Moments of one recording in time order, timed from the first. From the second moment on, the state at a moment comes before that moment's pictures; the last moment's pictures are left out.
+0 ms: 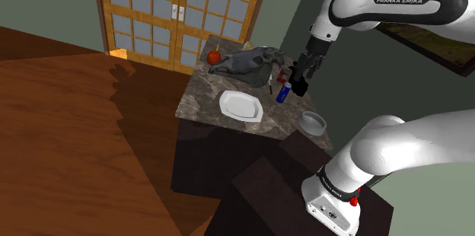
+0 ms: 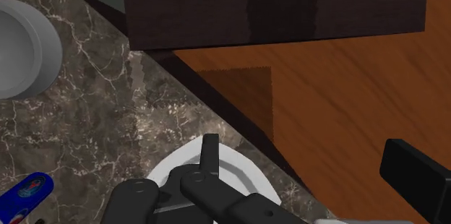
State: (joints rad) arm -0.07 -0.64 -0.20 -2.52 -0.08 1.77 -0.11
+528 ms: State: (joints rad) arm -0.11 -0.42 -0.33 -2.49 -0.12 1.99 -0.23
